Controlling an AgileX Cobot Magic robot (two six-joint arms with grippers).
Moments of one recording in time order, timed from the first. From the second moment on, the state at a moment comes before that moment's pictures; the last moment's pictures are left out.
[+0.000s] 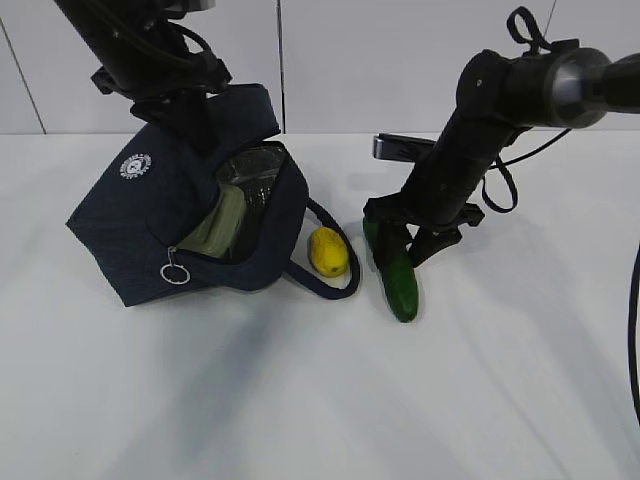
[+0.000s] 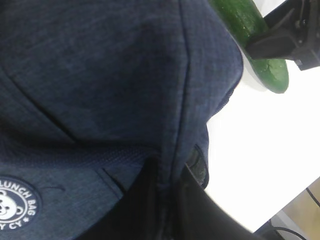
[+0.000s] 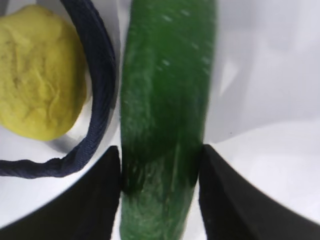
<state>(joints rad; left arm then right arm) -0.33 2.03 -1.90 -0.33 1.24 0.20 0.25 2.30 -1.80 0.38 1.06 -0.23</state>
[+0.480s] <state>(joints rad) -0.33 2.03 -1.90 -0.33 1.24 0.20 0.24 2.30 -1.91 0.40 1.12 -0.23</state>
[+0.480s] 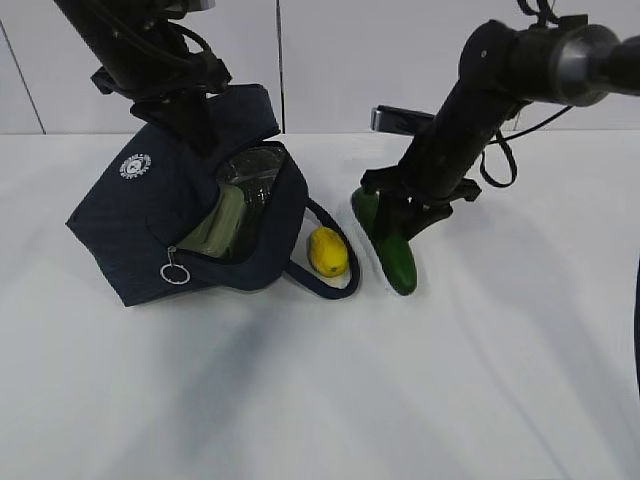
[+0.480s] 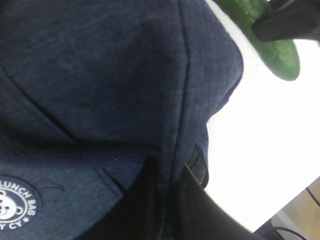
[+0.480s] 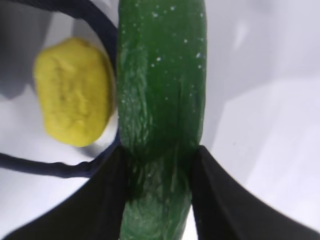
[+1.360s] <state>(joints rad) -0.33 2.03 -1.90 -0.33 1.24 0.20 0.26 2.33 -2.06 0.87 1.22 -0.41</state>
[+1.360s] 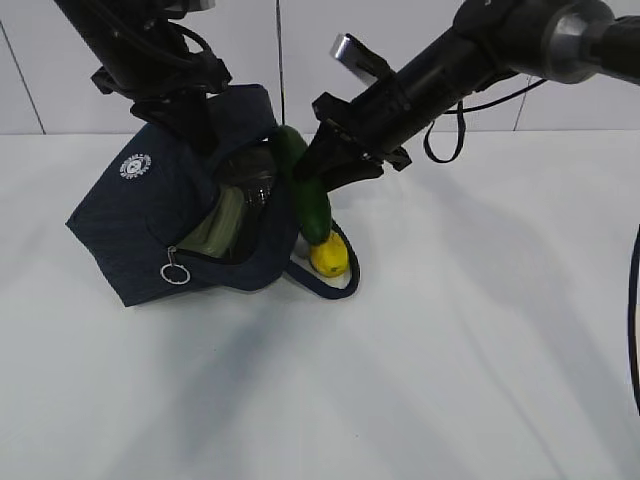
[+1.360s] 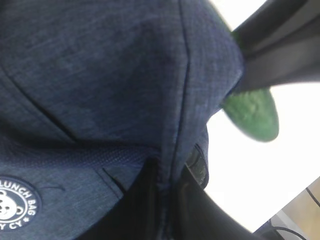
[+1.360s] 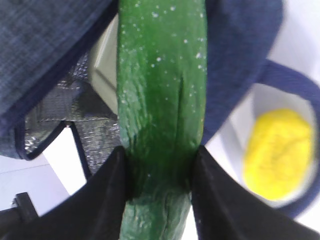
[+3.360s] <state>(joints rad) -0.33 2.03 -1.90 -0.35 1.24 0.20 0.22 2.35 -2.06 0.85 1.20 -0.51</state>
